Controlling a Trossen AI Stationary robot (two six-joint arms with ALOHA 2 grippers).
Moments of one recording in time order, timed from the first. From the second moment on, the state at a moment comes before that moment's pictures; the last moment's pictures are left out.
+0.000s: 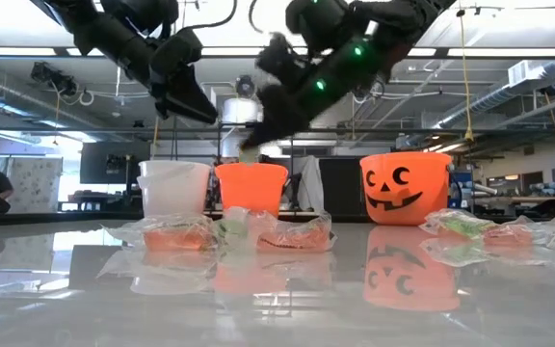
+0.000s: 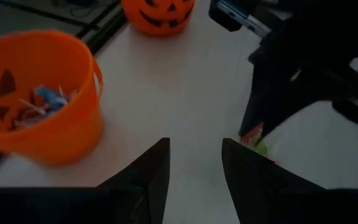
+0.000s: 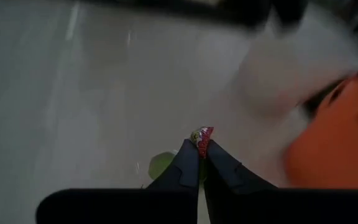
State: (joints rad) left arm 0.33 1.10 0.71 -0.16 0.01 -0.06; right arm -0.06 1.86 1.16 0.14 0.25 -0.15
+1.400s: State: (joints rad) left arm 0.33 1.12 0.71 -0.01 0.15 0.05; right arm -0.08 1.86 1.16 0.62 0.36 -0.62
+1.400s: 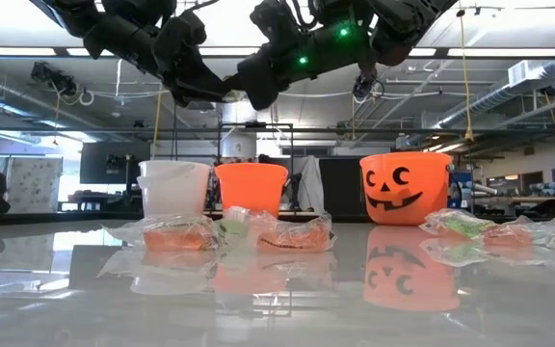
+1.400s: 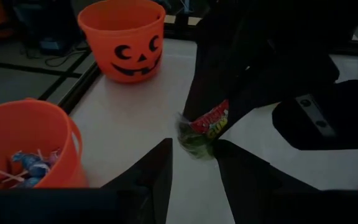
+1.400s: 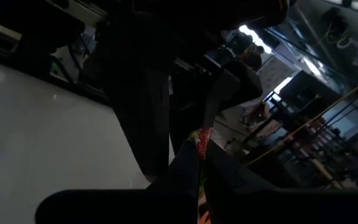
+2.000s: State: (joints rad) left arm 0.33 1.12 0.71 0.05 0.16 0.10; right arm -0.10 1.86 1.16 0.66 0.28 -0.70
